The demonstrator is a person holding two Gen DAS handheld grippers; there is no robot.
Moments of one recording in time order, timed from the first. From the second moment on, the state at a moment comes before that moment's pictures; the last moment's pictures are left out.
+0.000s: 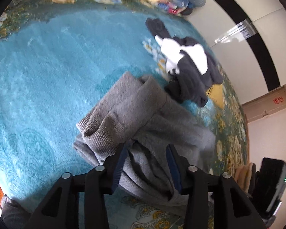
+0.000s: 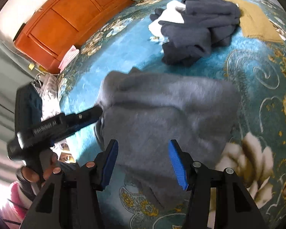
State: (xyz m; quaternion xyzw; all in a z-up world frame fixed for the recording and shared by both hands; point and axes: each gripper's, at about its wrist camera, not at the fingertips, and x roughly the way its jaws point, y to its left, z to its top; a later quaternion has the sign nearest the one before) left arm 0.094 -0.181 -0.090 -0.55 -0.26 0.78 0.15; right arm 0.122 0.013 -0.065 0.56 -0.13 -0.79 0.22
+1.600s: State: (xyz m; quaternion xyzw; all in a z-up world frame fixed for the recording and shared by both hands) left arm 0.046 -0.266 -0.113 -0.59 -0.29 0.73 0.15; right arm 0.121 0.123 -0.113 0.55 -0.32 -0.74 0.23
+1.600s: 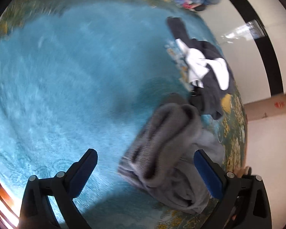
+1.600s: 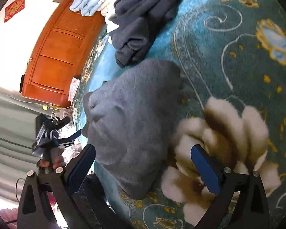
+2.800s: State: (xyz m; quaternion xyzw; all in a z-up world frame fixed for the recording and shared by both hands) left arm 0.000 -0.224 -0.149 -0.63 -0.27 0.65 0.33; right arm 0.103 0.128 -0.146 0.56 -0.41 -0.69 0.20
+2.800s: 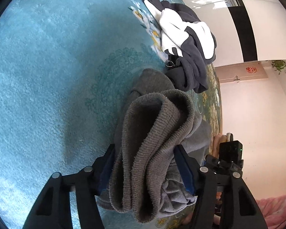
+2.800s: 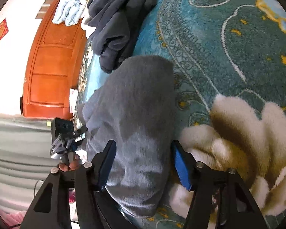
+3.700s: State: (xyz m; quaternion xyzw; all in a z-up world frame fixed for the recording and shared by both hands) left arm -0.005 -0.231 -0.149 -0.62 -0.30 0.66 0.30; right arm 0.108 0.131 -0.146 0.56 -0.43 -0.68 0.19
